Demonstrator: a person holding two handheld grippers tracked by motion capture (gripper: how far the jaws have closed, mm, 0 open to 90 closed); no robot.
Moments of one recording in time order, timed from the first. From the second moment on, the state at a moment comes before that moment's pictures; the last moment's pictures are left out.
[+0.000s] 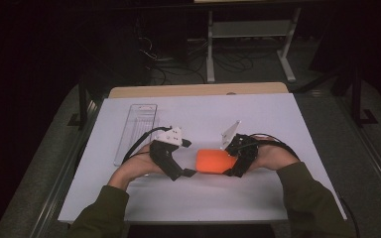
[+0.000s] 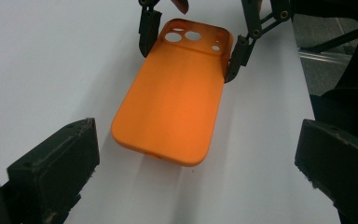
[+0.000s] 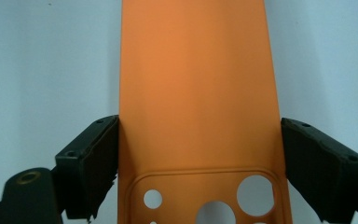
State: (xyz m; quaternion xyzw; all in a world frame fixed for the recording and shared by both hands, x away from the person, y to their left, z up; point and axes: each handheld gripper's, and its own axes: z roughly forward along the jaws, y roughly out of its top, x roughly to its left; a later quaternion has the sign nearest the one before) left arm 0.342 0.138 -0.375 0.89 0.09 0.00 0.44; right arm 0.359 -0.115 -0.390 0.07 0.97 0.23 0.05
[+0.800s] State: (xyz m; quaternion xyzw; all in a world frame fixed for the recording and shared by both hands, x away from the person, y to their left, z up) left arm 0.334 0.116 -0.389 0.92 0.05 0.01 0.40; right arm 0.346 -0.089 -0.393 0.04 0.97 0.24 0.02
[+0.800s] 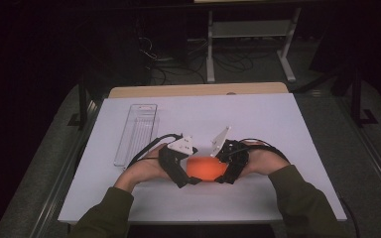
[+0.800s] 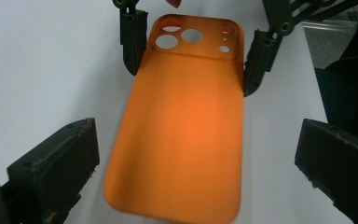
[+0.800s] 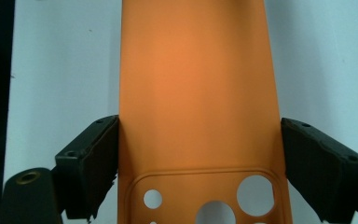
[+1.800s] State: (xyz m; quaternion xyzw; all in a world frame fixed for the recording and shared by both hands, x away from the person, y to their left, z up) left arm 0.329 0.103 -0.398 0.93 0.03 0.01 0.36; right arm 0.337 -0.076 -0.383 0.02 0.97 0.26 0.03
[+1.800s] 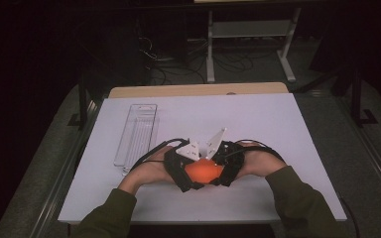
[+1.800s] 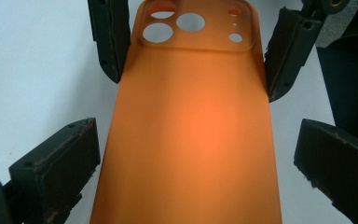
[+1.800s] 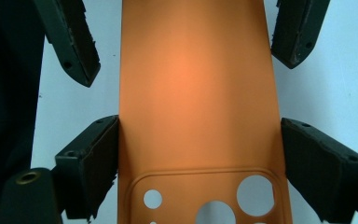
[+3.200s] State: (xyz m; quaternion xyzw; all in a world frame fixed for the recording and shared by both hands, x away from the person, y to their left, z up) left arm 0.331 0.103 -0.400 0.94 0.02 0.01 0.33; right arm 0.336 -0.074 -0.384 0.01 0.97 0.26 0.02
